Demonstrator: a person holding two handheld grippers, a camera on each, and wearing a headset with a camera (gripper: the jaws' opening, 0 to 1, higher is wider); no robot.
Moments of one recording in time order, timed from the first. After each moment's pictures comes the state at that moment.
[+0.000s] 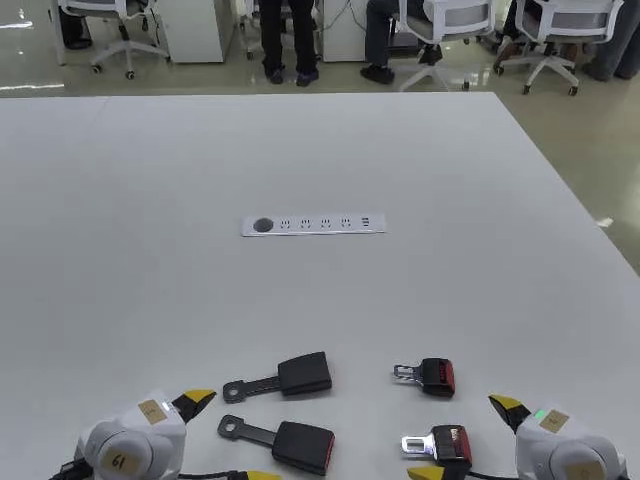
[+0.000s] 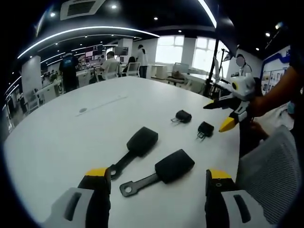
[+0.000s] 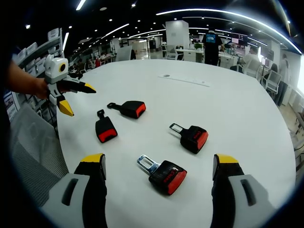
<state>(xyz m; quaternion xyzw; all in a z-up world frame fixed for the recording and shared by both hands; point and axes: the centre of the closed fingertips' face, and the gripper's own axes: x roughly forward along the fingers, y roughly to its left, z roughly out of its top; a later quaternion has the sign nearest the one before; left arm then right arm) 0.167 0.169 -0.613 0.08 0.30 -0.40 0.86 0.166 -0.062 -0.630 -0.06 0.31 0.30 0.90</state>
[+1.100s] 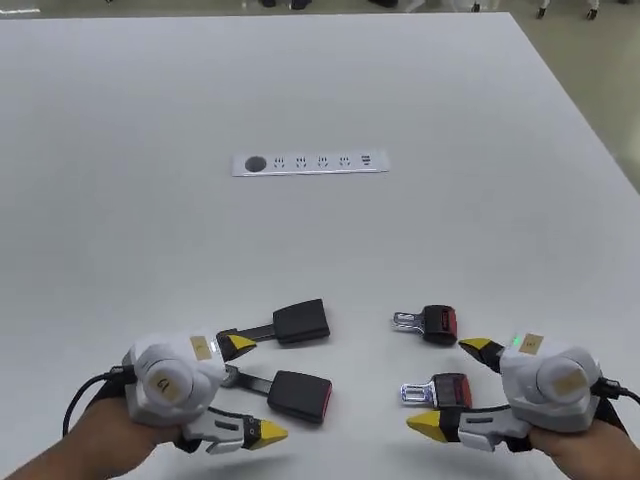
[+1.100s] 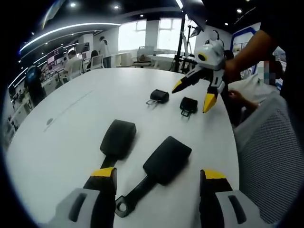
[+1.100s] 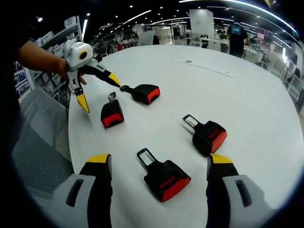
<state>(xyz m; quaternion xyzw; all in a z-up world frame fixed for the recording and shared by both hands) 0.170 0.134 -0.650 0.18 0.32 -0.54 0.76 0.172 -0.047 -0.658 -0.09 0.36 0.40 0.84</state>
